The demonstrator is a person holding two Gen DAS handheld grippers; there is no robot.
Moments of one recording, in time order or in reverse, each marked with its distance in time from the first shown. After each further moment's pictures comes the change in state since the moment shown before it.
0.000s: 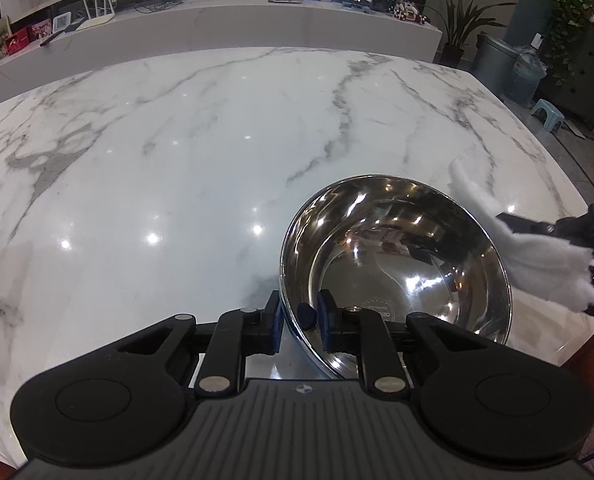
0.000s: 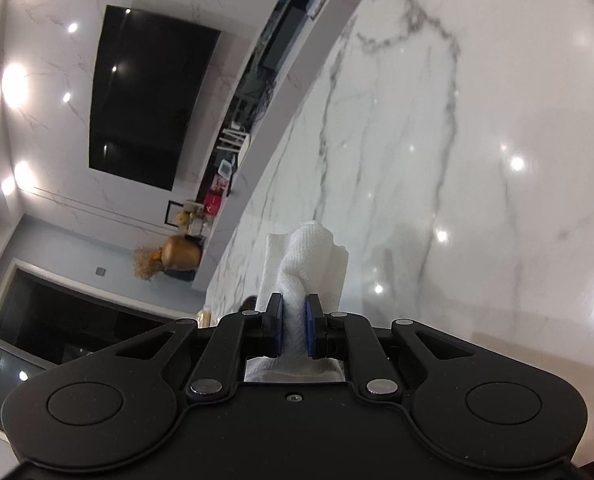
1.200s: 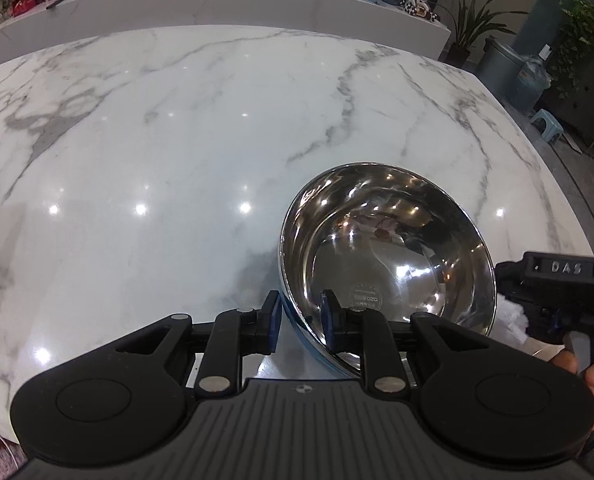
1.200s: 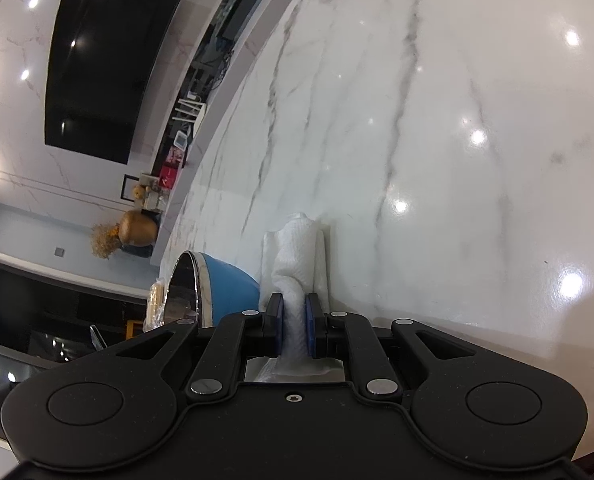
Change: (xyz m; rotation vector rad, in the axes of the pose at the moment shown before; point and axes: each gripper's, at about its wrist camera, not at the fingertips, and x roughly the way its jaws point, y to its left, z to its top) left arm -0.002 0.006 -0.001 -0.080 0.059 -0.032; right arm 0.014 -0.018 -0.011 0.025 0.060 -0.128
